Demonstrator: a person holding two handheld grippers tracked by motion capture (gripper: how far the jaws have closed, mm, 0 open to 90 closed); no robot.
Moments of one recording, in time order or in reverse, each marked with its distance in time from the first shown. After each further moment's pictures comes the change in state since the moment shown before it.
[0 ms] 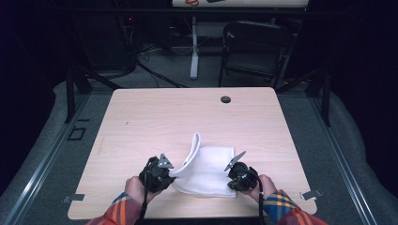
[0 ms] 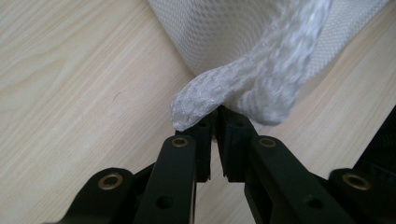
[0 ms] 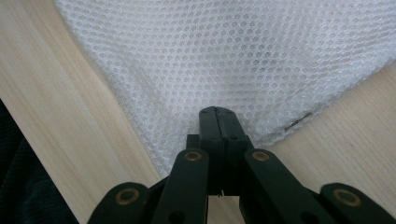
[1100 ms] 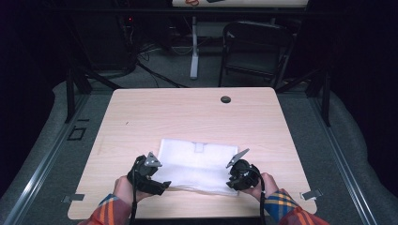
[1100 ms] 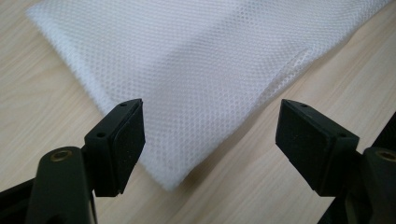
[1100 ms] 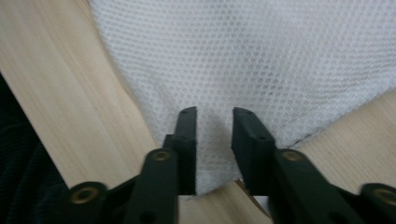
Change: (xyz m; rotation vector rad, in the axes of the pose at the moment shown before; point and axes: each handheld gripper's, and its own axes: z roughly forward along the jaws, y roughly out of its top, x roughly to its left) left arm 0.016 -0.013 -0.014 -0.032 0.007 -0.015; right arm -0.001 0.003 -0.014 -0.061 0.001 -0.003
